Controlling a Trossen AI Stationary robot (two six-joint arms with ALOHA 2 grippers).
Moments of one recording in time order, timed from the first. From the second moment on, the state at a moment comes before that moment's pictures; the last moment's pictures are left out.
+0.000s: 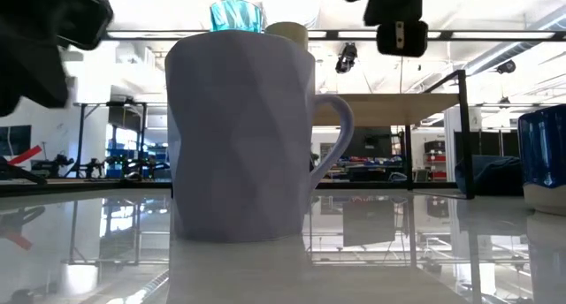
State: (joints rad) left arm -0.74 1.50 0.84 -0.22 -0.38 -1.72; right arm 0.10 1.45 1.22 -0.66 -0.31 0.69
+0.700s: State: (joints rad) left arm -0.79 1.72 0.84 0.18 -0.54 -1.63; right arm 0.29 1.73 1.33 -0.45 -0.21 1.02
